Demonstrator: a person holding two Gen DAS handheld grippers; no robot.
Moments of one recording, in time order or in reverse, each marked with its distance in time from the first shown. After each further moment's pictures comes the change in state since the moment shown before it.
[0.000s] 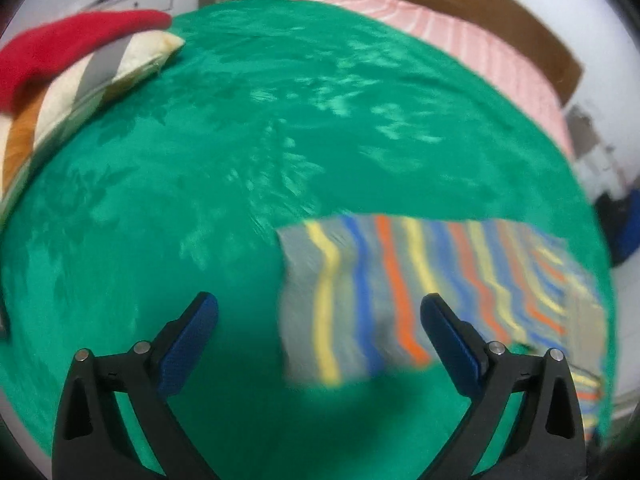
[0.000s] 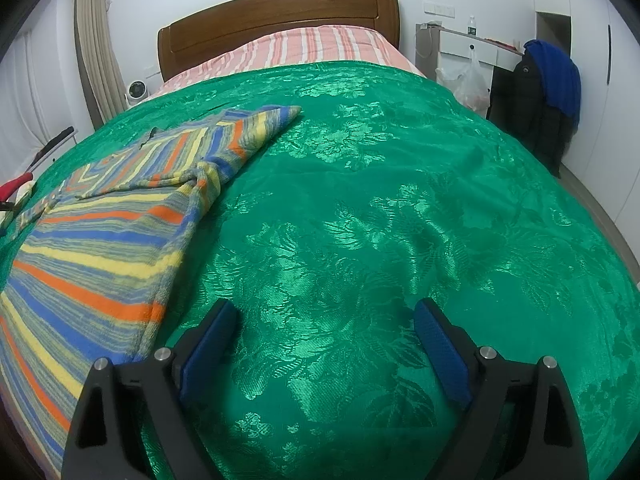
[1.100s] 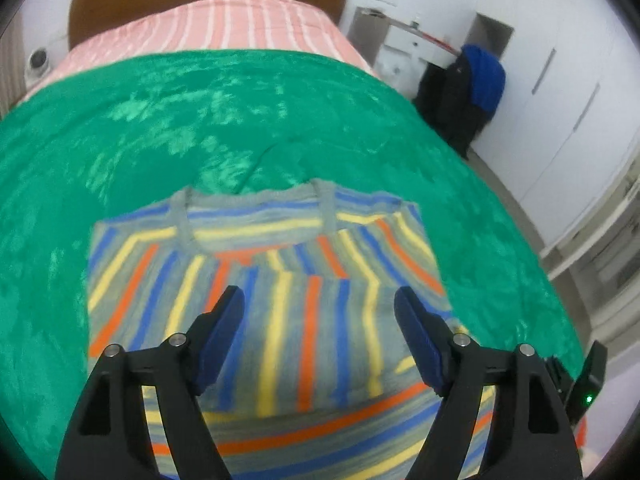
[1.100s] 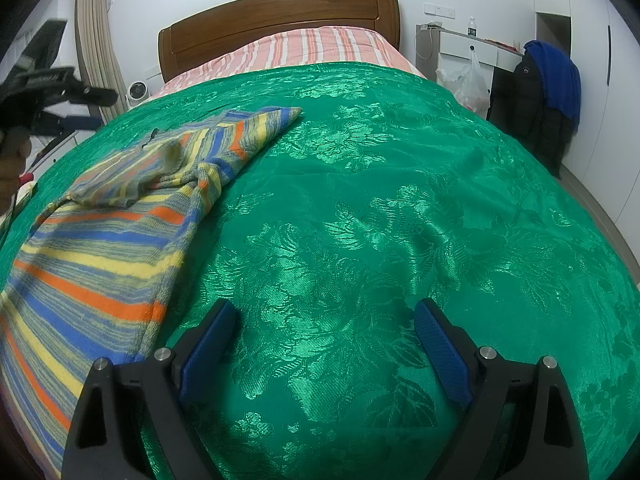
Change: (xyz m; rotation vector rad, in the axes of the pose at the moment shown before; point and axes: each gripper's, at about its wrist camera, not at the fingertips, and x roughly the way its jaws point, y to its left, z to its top) left arm -0.038 -0.377 -0.097 0.545 0.016 -0.446; right arm 0.000 0.000 0.000 0.001 -0.002 0.004
